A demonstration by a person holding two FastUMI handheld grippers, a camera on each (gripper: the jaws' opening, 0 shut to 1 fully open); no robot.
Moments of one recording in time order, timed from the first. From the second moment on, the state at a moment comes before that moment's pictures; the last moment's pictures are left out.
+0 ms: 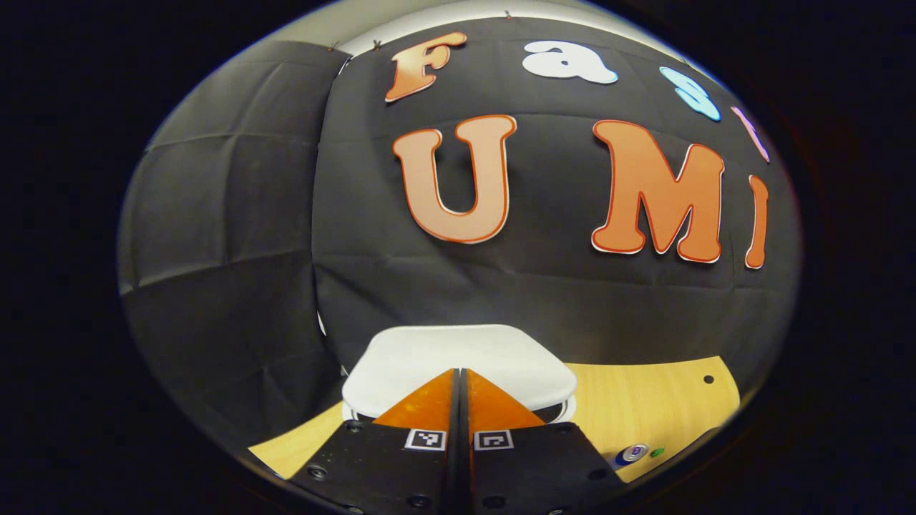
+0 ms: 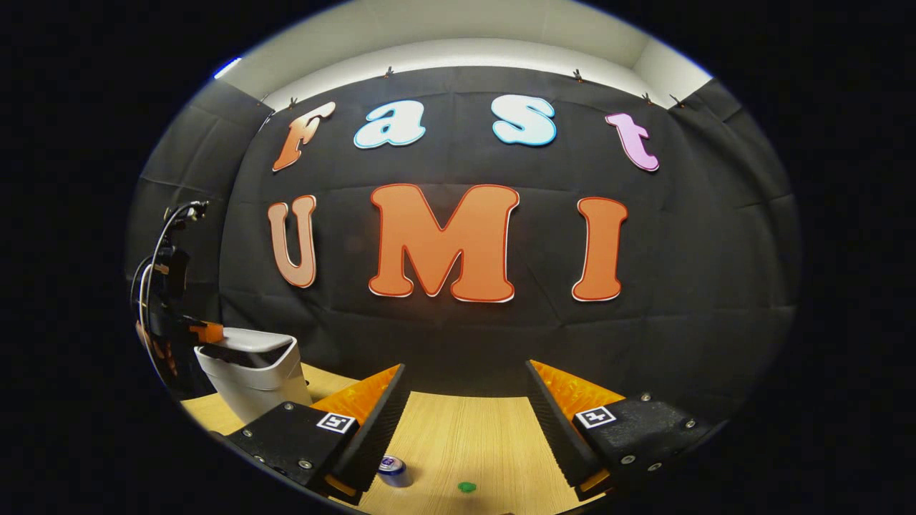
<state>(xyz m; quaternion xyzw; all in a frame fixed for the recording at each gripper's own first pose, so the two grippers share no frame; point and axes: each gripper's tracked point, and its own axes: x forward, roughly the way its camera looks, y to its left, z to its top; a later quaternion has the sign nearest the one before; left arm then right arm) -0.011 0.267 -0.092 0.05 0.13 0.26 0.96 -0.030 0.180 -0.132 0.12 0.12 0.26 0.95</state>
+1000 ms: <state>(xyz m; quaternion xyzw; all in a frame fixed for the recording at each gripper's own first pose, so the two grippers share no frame) -0.041 0.154 0.007 0.02 -0.04 0.17 0.98 -0.050 0.186 -0.215 0.10 0.17 0.29 0.94</state>
